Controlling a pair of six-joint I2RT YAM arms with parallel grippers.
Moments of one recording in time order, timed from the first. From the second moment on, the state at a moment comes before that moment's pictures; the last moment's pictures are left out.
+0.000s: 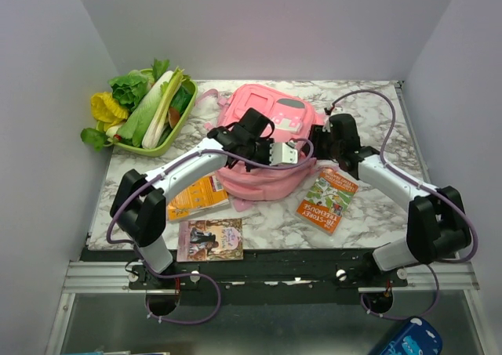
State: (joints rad) left arm -0.72 1.68 1.40 -0.65 0.32 0.88; right arm 0.36 1.47 0.93 -0.09 -0.03 0.35
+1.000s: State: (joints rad) left arm -0.58 1.69 1.58 -0.75 0.37 0.74; right arm 0.35 1.36 0.66 0.21 -0.17 0.20
